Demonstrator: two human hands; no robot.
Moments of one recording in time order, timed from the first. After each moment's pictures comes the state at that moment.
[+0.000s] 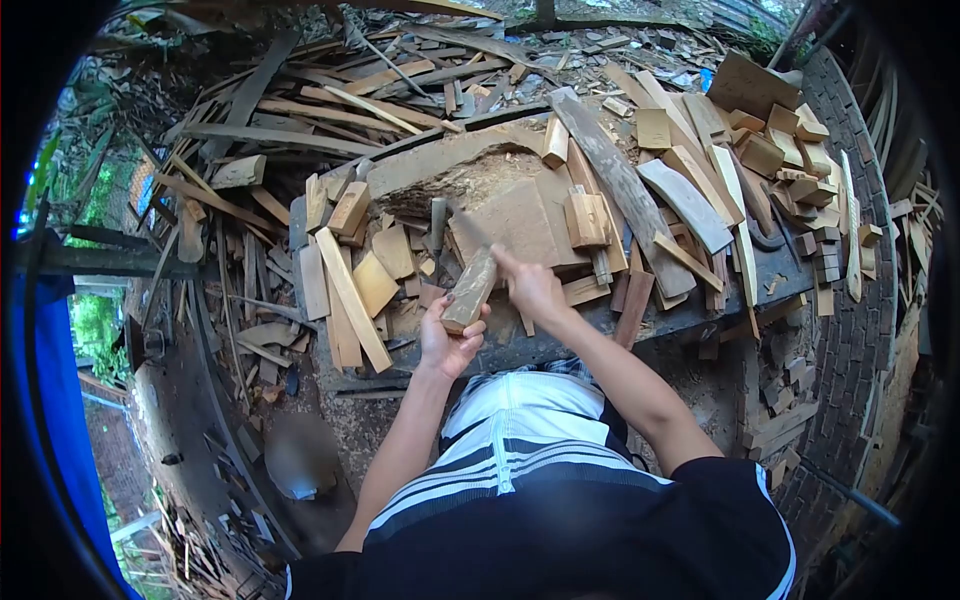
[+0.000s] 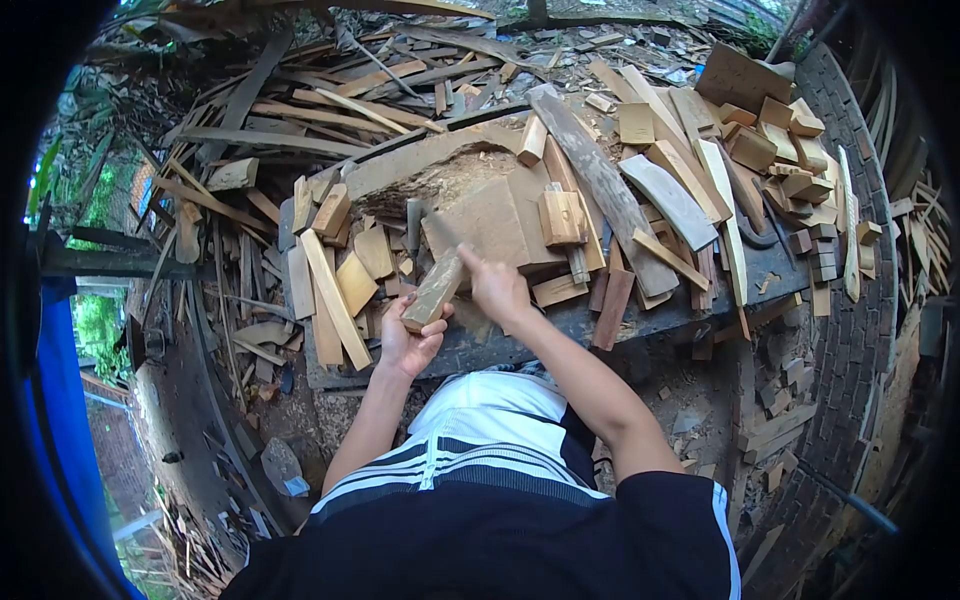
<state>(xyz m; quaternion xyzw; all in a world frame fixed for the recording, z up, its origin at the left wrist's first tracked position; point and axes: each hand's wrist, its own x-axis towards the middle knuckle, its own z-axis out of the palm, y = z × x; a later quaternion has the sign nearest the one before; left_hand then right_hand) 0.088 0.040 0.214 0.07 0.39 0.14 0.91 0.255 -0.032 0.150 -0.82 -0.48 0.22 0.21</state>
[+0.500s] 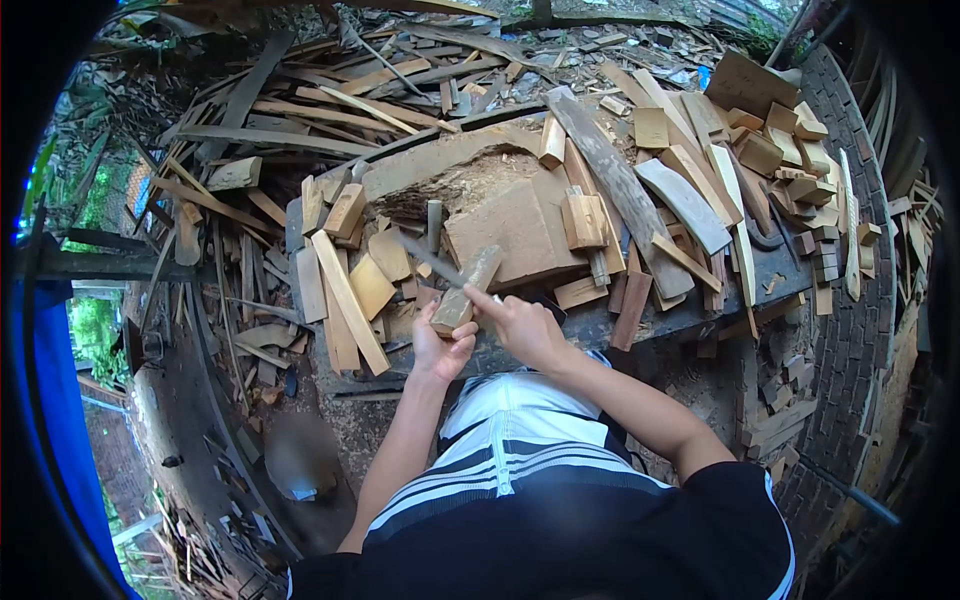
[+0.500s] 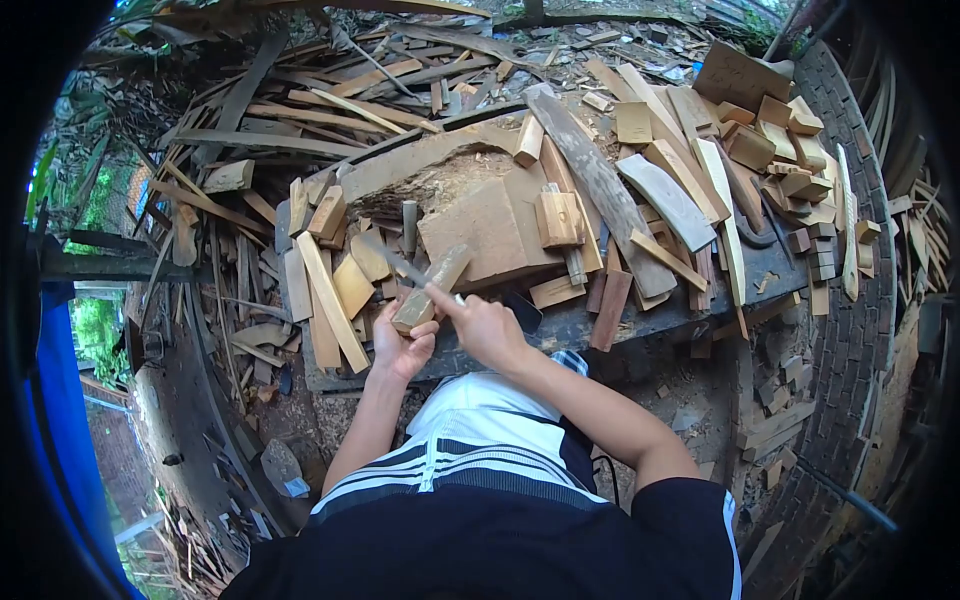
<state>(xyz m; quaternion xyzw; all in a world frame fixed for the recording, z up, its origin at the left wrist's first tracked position) 0.086 0.046 0.210 -0.01 0.37 0.16 0.92 0.226 -0.067 0.189 -0.75 -0.56 0.25 0.27</state>
